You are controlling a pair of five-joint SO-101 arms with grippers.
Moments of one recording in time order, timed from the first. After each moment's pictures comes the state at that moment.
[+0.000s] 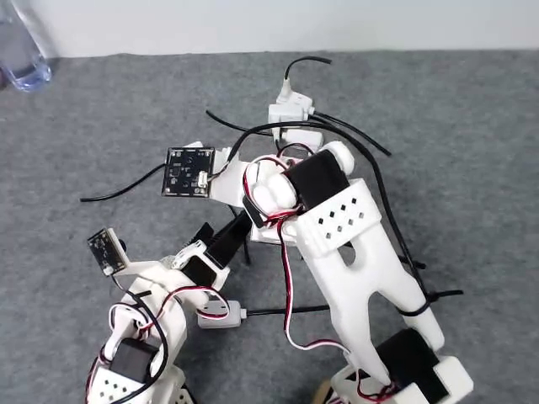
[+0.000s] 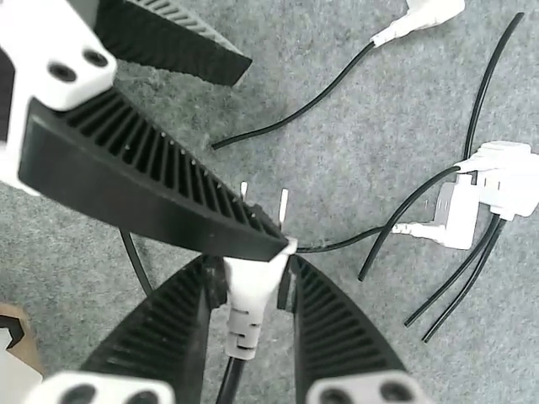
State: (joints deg) left arm 16.3 -98.9 96.4 37.9 55.6; right arm -36.7 -9.1 -14.8 100.6 50.5
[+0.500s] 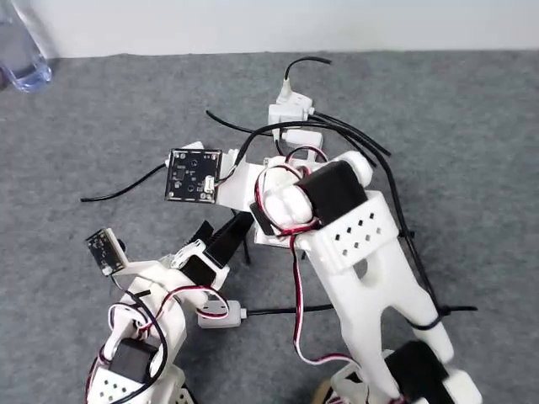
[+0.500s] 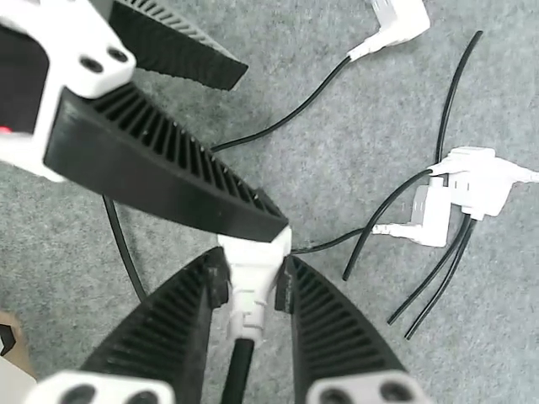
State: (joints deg) left arm 16.3 -98.9 96.0 37.9 55.6; right arm -36.8 -14.2 -14.7 100.7 50.5
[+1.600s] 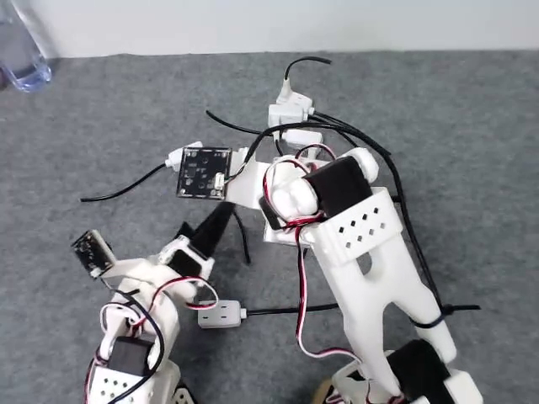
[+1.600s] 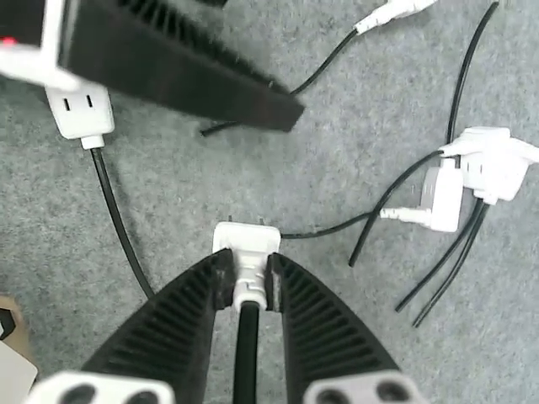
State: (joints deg) left arm 7.0 -98.2 97.2 38.1 55.3; right arm -34.5 -13.1 -12.0 100.7 52.6
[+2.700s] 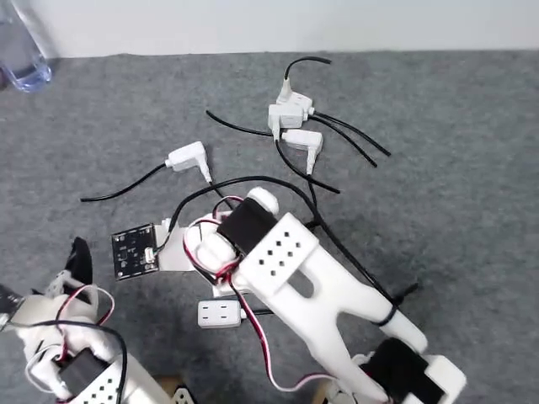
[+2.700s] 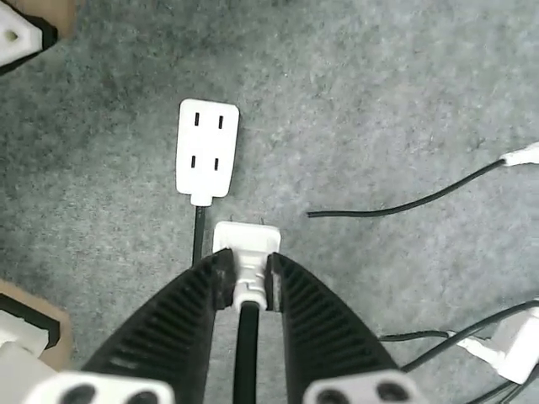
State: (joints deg) left arm -48.4 -98.1 97.1 49.5 19.5; right arm -52.6 -9.8 -0.9 94.0 49.5
